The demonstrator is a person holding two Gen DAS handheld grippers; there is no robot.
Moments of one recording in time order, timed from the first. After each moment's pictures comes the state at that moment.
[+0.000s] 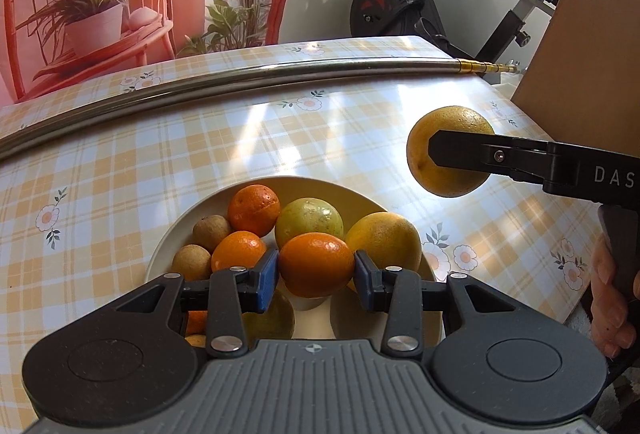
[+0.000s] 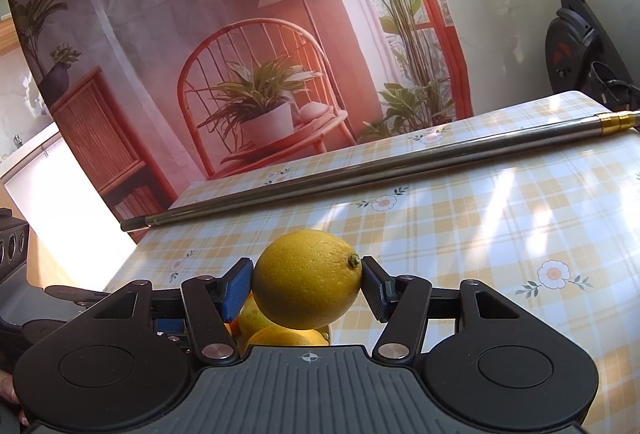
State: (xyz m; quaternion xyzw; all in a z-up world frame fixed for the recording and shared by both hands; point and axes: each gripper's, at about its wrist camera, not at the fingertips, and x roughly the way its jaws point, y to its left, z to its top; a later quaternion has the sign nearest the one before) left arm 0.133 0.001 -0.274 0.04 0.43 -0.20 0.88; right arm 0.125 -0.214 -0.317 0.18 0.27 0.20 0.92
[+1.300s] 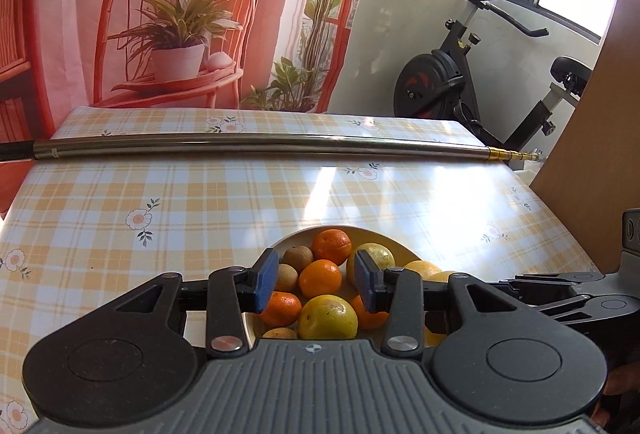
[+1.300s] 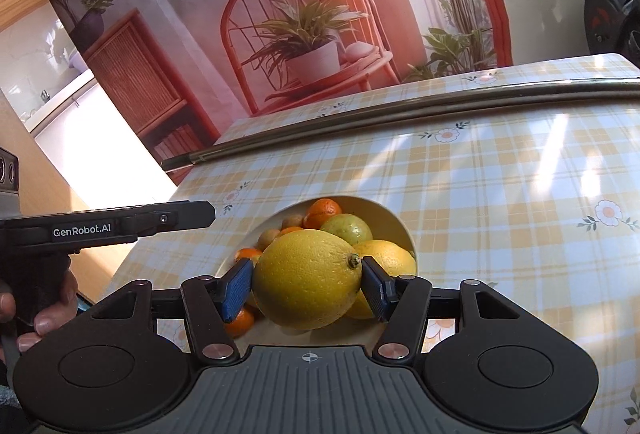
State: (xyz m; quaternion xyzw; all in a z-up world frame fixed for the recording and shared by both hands) left arm 0.090 0.065 -0.225 -0.03 0.35 -0.14 0.93; right arm 0.100 -0.164 -0.318 0.16 0.35 0.26 0.88
